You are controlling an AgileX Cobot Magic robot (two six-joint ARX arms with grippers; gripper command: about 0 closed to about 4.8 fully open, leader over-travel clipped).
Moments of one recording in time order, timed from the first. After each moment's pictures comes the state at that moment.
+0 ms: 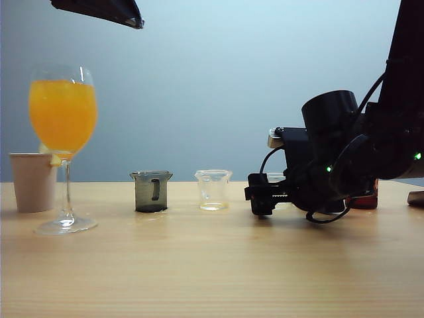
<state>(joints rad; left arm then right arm) -0.77 0.97 0.78 -0.08 -0.22 -0.03 0.45 2.08 0.82 0.96 0.16 0.08</state>
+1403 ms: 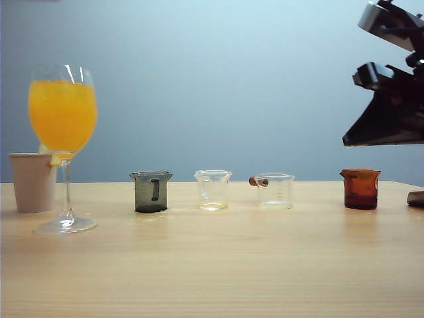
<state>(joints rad) -0.77 0.39 0.41 -0.12 -0.06 -0.10 0.46 0.92 0.29 0.29 -0.08 0.10</state>
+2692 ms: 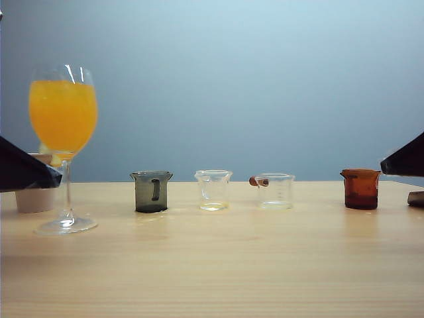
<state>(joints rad) -0.77 0.39 0.00 0.10 0.03 -0.15 0.58 0.41 0.01 0.14 -0.02 0.11</state>
